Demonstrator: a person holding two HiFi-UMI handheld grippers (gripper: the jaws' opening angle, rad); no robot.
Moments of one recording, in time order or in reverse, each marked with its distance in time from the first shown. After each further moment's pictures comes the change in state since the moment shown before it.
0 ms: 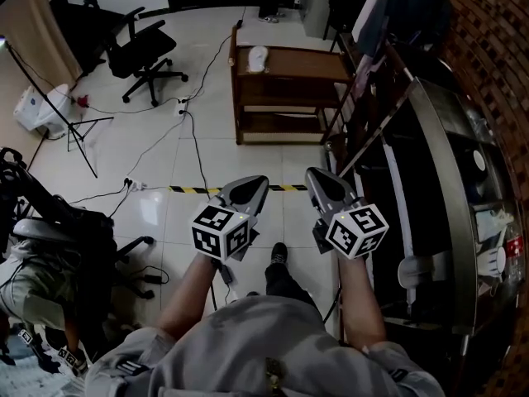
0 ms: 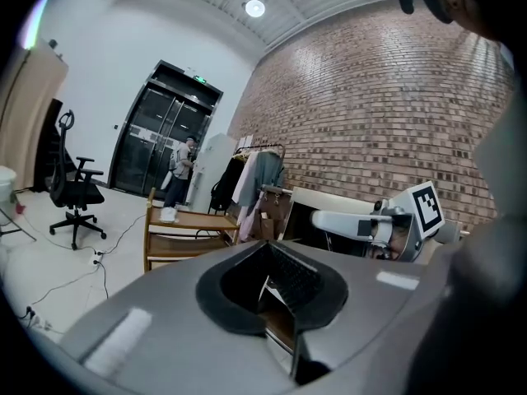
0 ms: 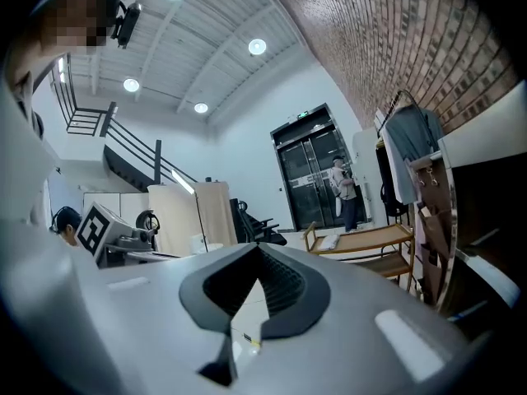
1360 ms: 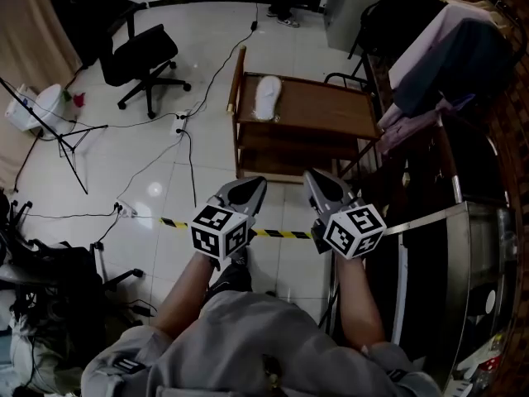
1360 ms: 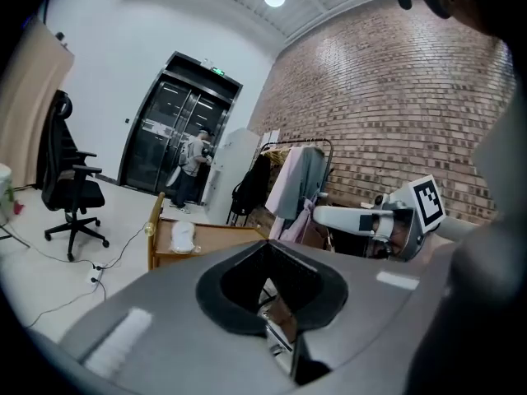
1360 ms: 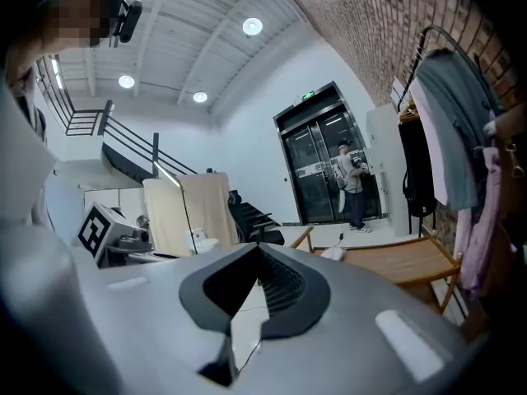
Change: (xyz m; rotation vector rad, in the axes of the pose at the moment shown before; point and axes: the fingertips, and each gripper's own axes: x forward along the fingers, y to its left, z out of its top) left arm 0.250 0.243 0.099 -0.049 0.010 0.098; right arm 0.300 -0.214 0.053 -0.009 0.077 0.091
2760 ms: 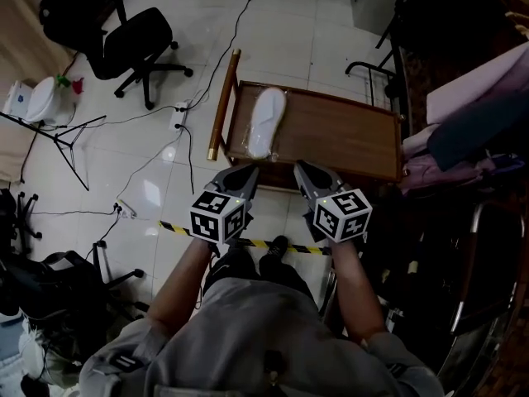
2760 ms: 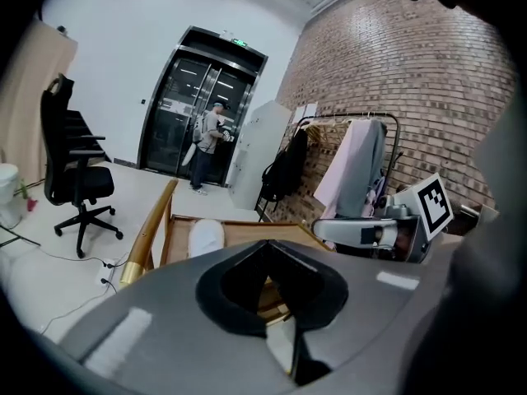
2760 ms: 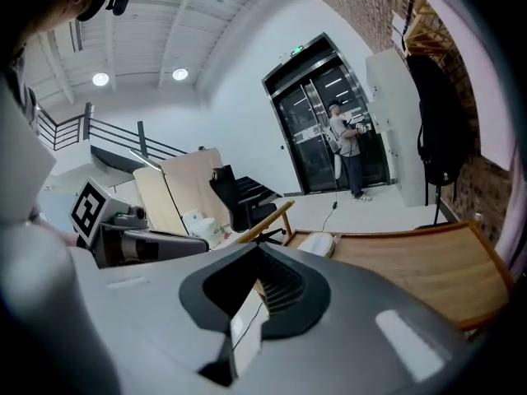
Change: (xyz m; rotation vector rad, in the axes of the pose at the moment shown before) left arm 0.241 0.177 0.047 -0.072 0.150 0.157; right arm 0.222 -0.224 -0.018 0.097 0.230 0.064
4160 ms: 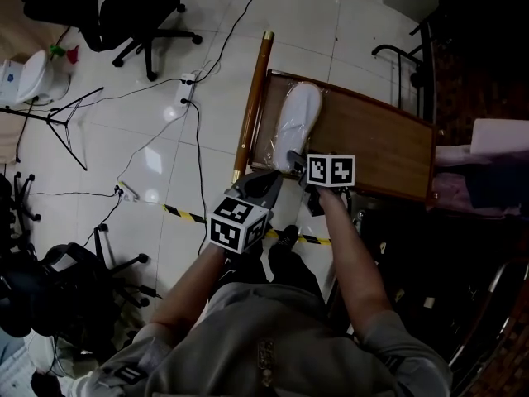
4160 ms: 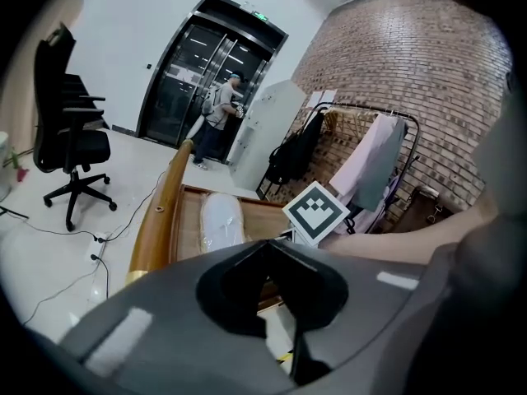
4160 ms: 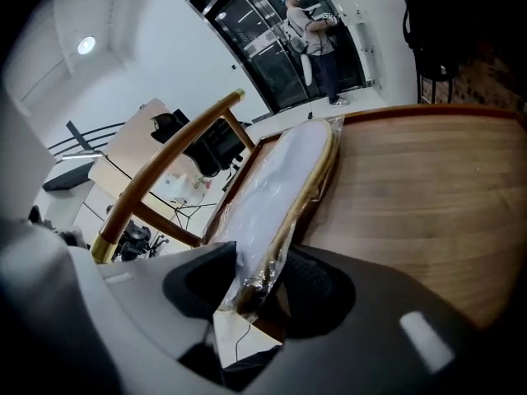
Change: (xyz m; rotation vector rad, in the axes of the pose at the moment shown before) left arm 0.058 0.090 -0.038 -0.112 0.136 -0.052; right arm 0.205 -0.082 -0.139 0.370 0.517 -0.083
